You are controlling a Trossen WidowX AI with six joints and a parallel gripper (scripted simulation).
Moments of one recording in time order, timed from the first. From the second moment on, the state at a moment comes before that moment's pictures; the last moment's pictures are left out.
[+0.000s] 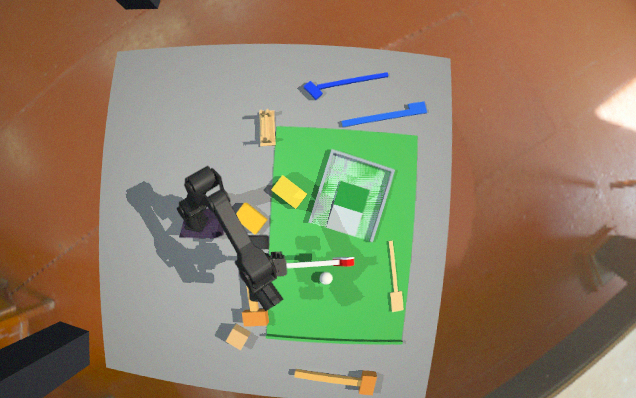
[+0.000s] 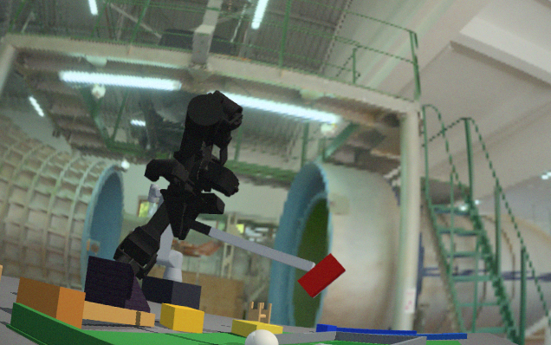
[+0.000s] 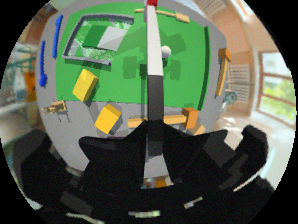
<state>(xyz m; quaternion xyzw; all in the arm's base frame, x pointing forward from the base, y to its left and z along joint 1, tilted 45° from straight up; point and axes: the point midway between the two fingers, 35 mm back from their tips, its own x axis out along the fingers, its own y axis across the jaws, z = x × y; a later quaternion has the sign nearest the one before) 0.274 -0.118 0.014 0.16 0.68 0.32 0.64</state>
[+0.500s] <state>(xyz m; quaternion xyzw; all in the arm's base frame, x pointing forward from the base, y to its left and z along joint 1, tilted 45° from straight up) 0.235 -0.159 -0.042 0.28 0.72 0.23 0.59</state>
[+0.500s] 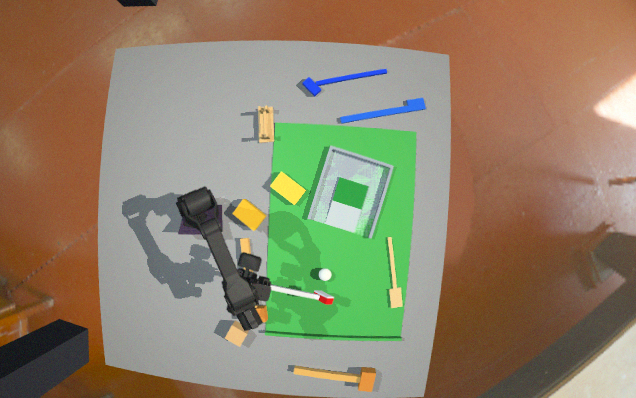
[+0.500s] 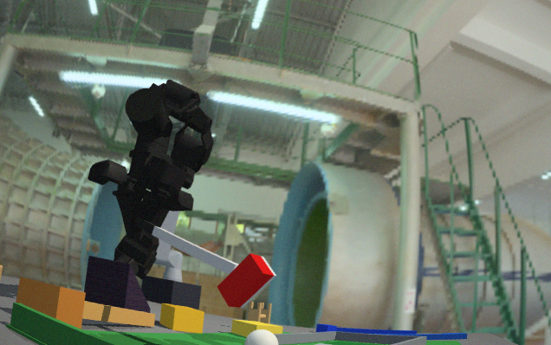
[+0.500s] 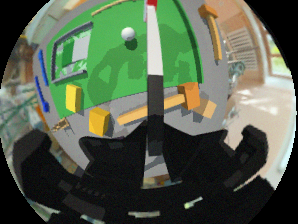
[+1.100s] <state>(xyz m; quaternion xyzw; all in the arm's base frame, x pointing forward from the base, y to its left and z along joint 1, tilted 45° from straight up) 0.228 -0.138 -0.073 0.28 0.73 0.22 0.59</state>
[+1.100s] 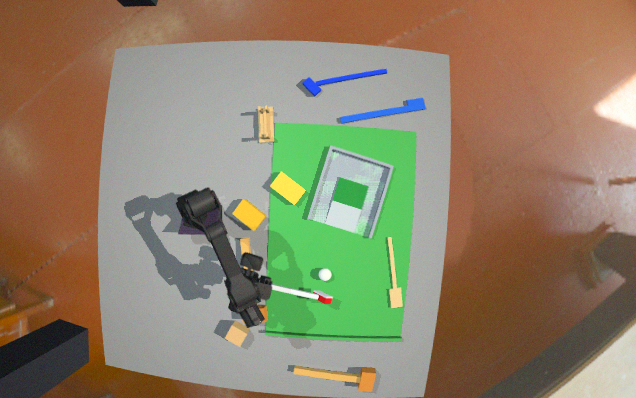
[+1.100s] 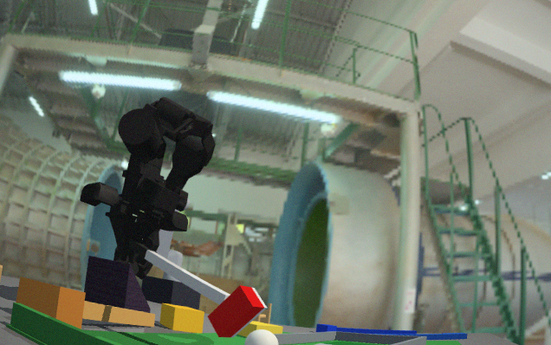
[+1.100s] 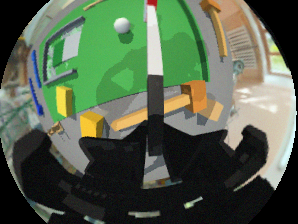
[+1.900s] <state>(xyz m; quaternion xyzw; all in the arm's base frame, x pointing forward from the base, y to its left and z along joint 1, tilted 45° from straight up) 0.224 -0.118 -0.095 0.28 0.72 0.23 0.59</state>
